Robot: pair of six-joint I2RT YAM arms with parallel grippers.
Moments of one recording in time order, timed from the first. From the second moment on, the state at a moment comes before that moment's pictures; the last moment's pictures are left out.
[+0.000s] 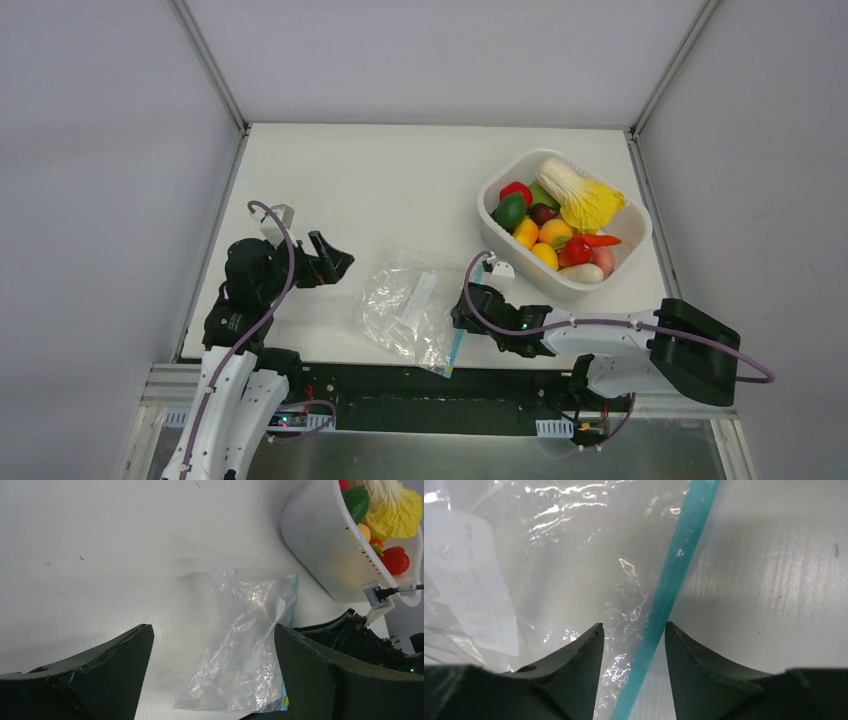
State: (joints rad) left arm -0.10 0.50 0.59 -0.48 0.35 -0.46; right arm 1.17 1.24 0.46 -0.12 0.46 1.09
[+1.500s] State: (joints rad) left arm -0.34 0.75 0.67 -0.75 0.21 -0.40; right arm 0.91 1.45 0.61 0.05 0.21 0.85
